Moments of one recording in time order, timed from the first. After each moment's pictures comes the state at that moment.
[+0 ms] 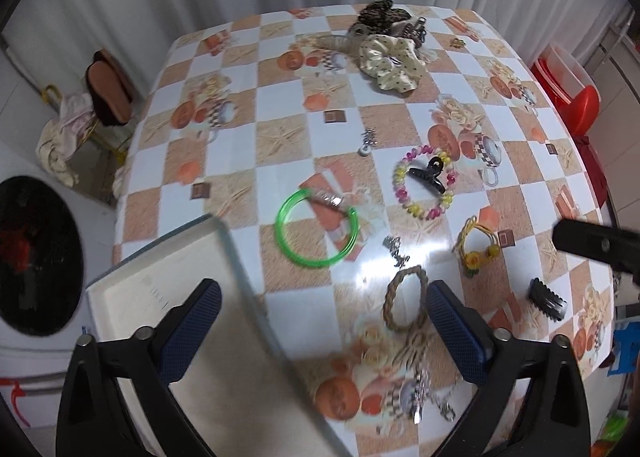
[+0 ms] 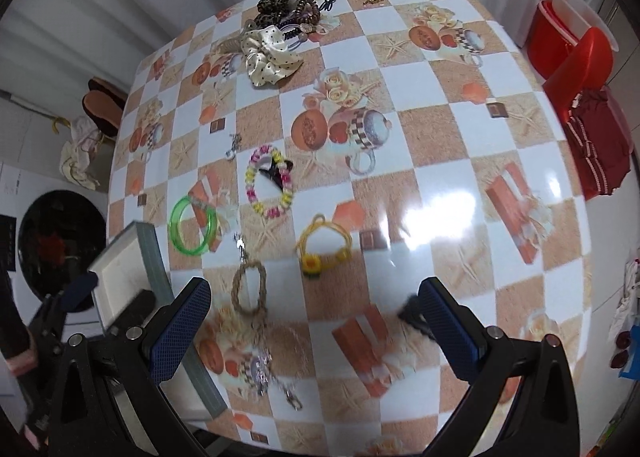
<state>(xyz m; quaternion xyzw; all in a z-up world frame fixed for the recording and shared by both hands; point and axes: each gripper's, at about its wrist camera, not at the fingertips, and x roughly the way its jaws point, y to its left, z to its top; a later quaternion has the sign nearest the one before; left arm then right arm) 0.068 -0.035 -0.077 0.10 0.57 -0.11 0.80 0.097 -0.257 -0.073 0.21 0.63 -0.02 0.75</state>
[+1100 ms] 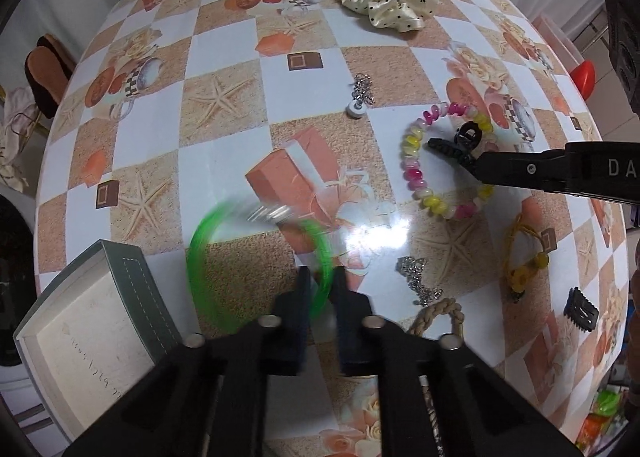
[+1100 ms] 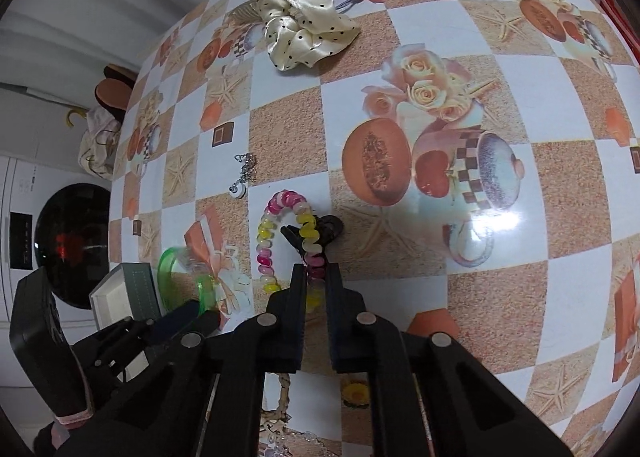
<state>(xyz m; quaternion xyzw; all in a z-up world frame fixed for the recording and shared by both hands) 0.116 -0.055 -0.167 0.09 0.62 -0.16 0.76 0.186 -0.233 -0.170 0.24 0.63 0.07 0.74</state>
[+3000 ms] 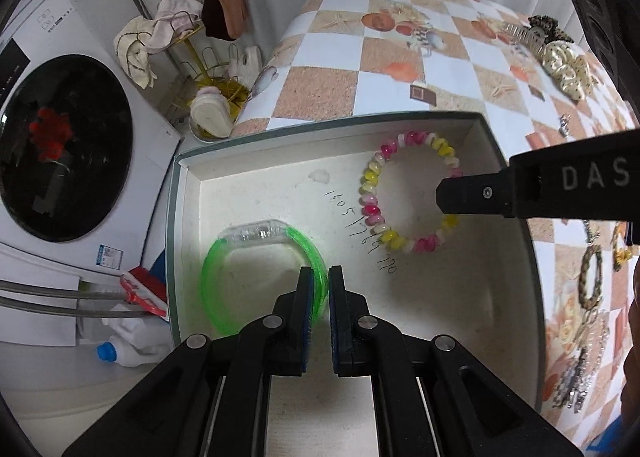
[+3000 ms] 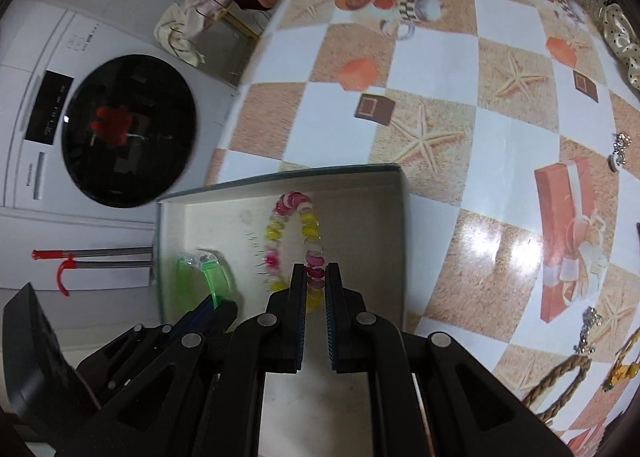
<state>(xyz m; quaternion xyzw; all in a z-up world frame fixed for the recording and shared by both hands) 0.049 0.144 -0.152 0.03 0.58 0.04 0.81 0.184 0.023 -0.160 0.12 0.67 0.23 0.70</state>
